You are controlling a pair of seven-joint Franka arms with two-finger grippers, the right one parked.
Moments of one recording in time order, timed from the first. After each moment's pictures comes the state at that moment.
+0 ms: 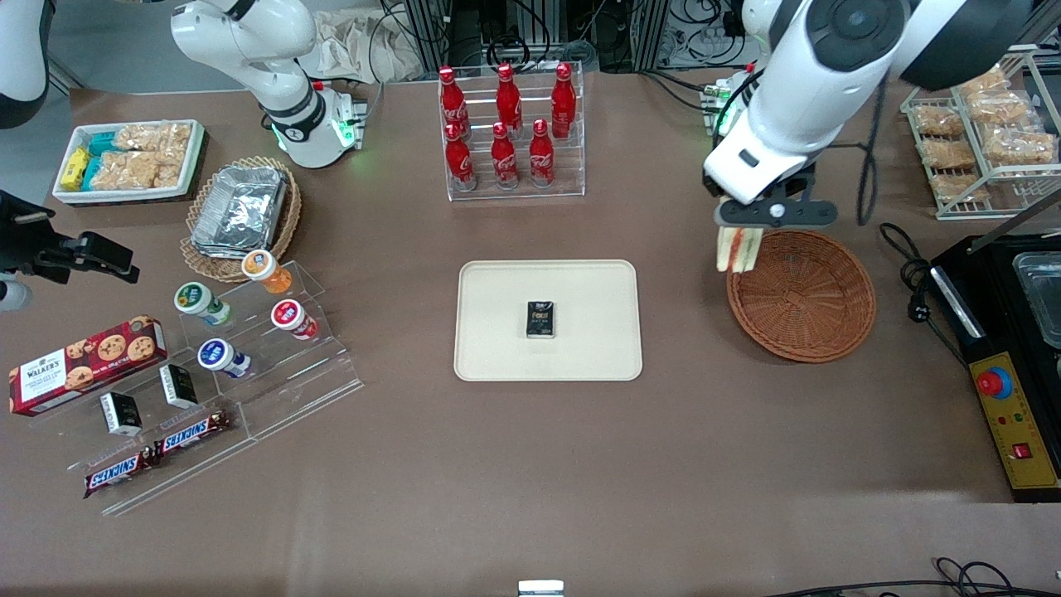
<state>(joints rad) -0.02 0.01 -0.47 -1.70 0.01 1.51 -0.42</state>
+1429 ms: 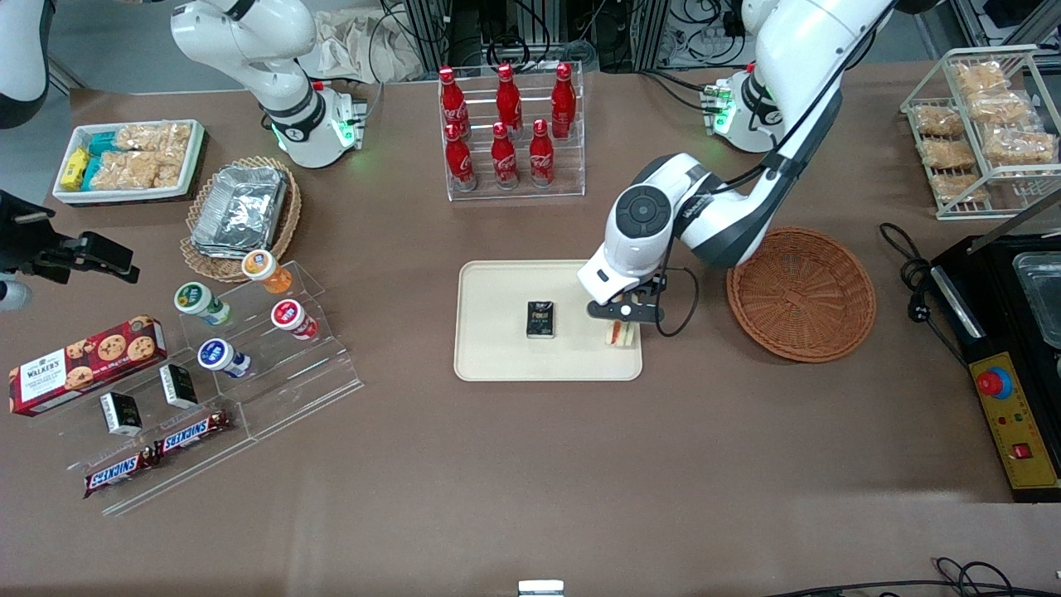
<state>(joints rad) -0.12 0.45 -0.58 -1.94 0.30 2.21 -0.72</state>
